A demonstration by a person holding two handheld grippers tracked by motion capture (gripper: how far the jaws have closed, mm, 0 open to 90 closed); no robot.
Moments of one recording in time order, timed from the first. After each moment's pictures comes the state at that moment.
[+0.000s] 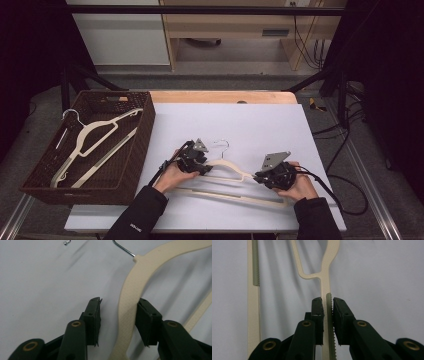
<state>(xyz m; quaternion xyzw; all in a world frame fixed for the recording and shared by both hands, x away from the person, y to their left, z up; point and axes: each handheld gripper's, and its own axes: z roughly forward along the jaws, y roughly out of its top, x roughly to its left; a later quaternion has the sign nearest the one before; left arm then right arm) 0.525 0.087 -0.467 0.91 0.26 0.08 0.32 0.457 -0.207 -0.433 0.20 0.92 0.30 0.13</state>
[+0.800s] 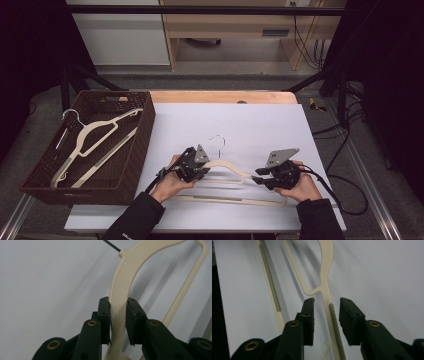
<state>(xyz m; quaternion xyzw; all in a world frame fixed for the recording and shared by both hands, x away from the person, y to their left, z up) 0.484 0.086 -0.441 0.91 0.23 0.16 0.31 0.454 -0.213 -0.419 0.22 0.90 0.35 0.10</state>
